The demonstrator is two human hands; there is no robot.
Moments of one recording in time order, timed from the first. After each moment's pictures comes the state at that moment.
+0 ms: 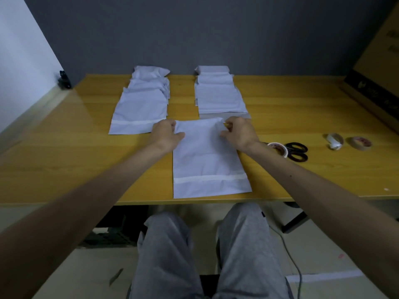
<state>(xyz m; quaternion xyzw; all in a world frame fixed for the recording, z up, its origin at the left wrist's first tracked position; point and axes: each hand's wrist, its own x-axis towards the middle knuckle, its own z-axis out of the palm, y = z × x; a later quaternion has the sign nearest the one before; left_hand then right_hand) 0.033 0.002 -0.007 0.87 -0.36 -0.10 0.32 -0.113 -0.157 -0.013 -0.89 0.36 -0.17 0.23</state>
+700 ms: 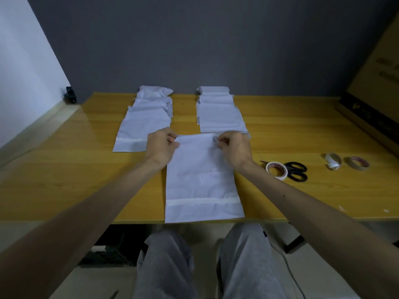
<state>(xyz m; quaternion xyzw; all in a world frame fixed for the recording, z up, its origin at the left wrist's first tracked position) 0.049 0.003 0.000 0.83 -0.36 -0.01 0.42 -0.099 -0.147 -0.011 -0.85 0.35 -0.29 0.29</state>
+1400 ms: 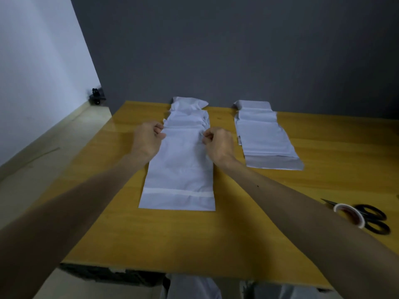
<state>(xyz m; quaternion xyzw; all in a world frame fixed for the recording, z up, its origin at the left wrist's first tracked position) 0.231 0.033 0.004 0.83 -0.32 0.02 0.46 0.091 -0.107 -0.002 -0.86 0.29 -0.30 0.30</state>
